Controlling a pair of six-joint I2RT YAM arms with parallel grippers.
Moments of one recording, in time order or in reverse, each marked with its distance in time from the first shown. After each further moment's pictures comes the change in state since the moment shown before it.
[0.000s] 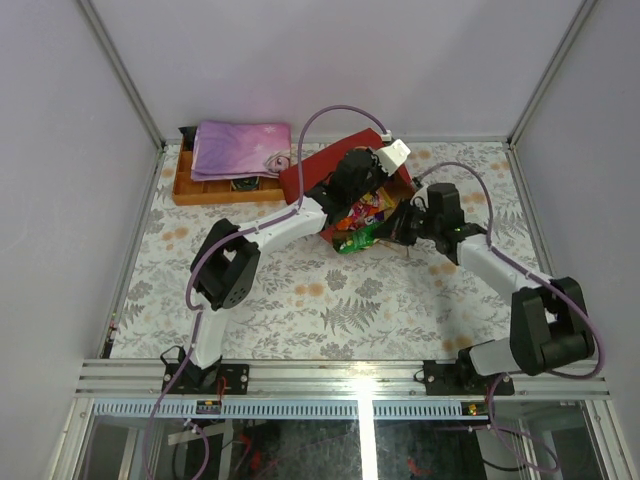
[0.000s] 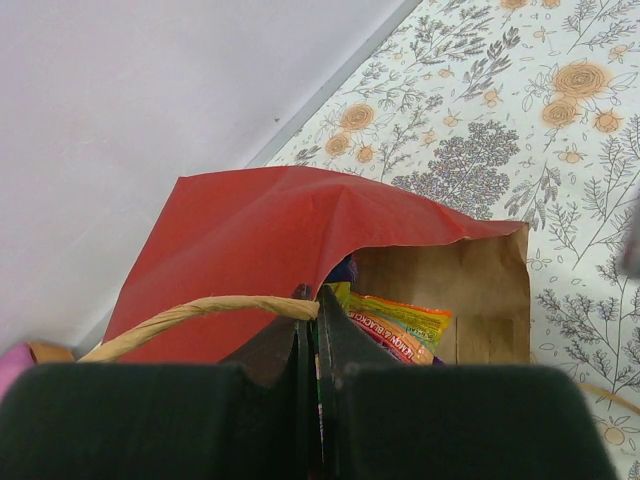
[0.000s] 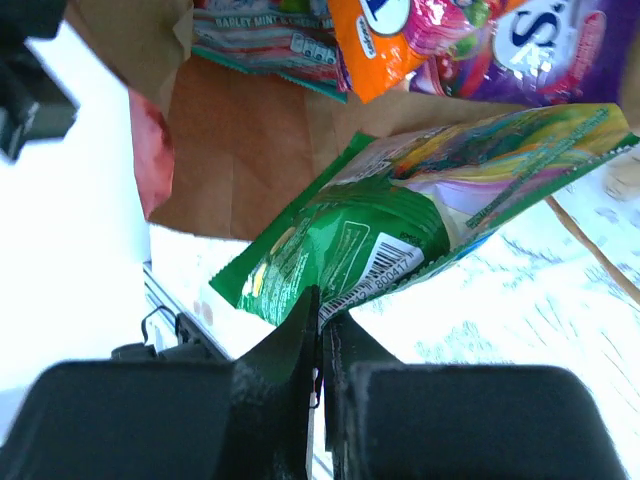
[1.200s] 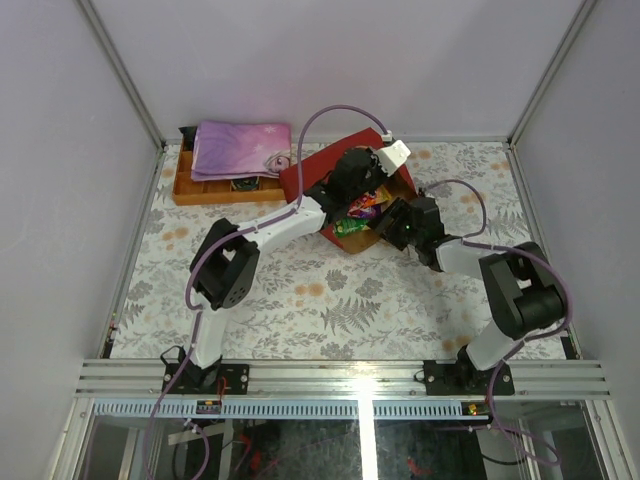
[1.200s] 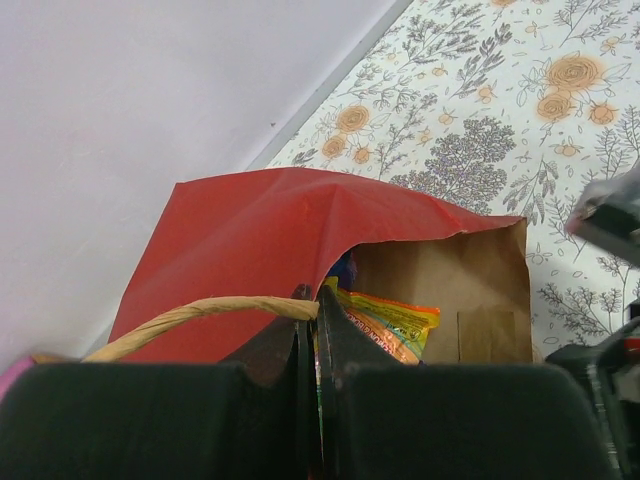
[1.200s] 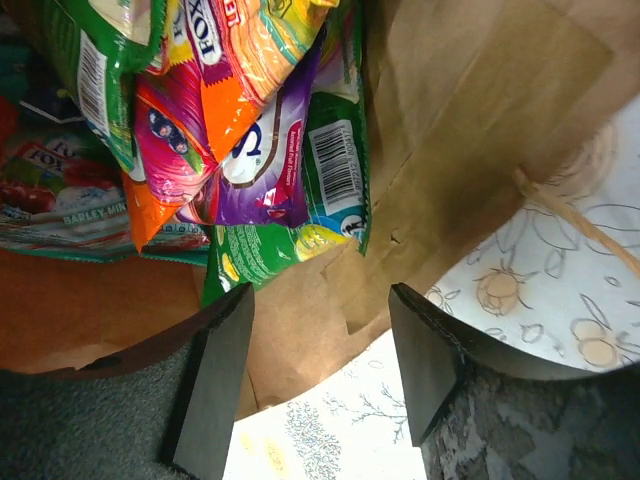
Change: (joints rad) left arm 0.010 -0.002 0.000 -0.002 0.044 0.032; right arm 0.048 0.167 -0.119 0.341 0.403 0.195
